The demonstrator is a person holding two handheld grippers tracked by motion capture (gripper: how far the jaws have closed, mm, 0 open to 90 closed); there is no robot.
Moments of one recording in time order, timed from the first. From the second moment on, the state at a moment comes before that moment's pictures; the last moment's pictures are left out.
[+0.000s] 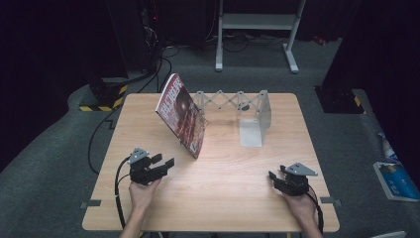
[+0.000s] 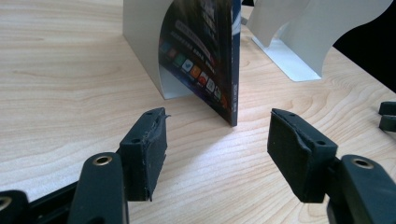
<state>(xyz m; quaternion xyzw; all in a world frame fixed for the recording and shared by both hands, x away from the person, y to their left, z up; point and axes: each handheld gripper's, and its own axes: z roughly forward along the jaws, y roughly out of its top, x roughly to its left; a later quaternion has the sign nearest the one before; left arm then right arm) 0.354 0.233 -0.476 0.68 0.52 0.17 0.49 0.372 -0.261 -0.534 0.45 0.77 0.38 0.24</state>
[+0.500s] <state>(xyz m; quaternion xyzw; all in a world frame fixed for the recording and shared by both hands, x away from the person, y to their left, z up) 0.358 0.222 -0.492 0.70 0.52 0.17 0.46 0.372 -0.261 -0.534 0.45 0.77 0.38 0.24</state>
